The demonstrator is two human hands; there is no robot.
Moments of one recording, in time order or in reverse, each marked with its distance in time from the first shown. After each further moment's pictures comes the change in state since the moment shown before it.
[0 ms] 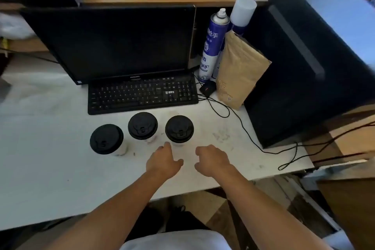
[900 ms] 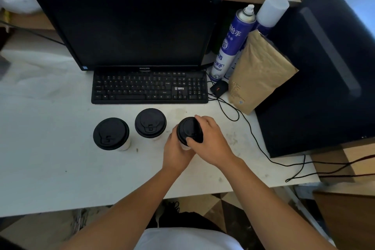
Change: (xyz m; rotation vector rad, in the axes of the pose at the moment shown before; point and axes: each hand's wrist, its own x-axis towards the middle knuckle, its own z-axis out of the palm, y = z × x) left_hand 0.028 0.011 0.018 -0.811 0.310 0.177; right_hand 0.022 -0.026 -0.039 0.470 0.345 -0.186
